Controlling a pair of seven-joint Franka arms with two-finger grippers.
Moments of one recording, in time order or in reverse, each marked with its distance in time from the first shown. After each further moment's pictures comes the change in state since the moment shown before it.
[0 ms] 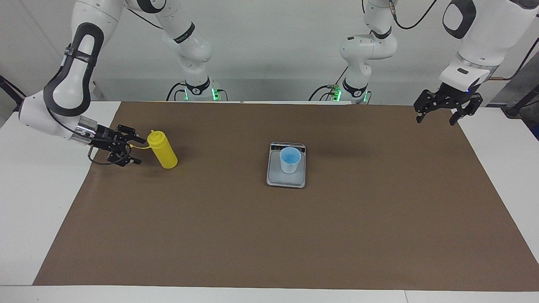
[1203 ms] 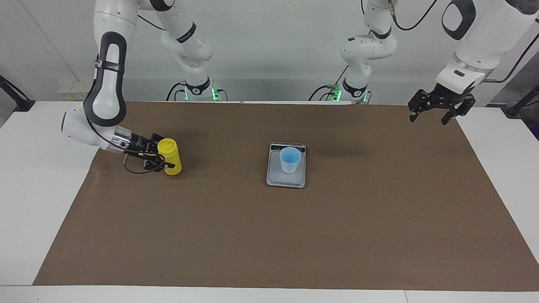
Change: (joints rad) left arm 0.082 0.016 -0.090 0.020 -0.036 -0.063 -0.014; right arm 0.208 -0.056 0.005 -0.103 0.121 0.184 0.157
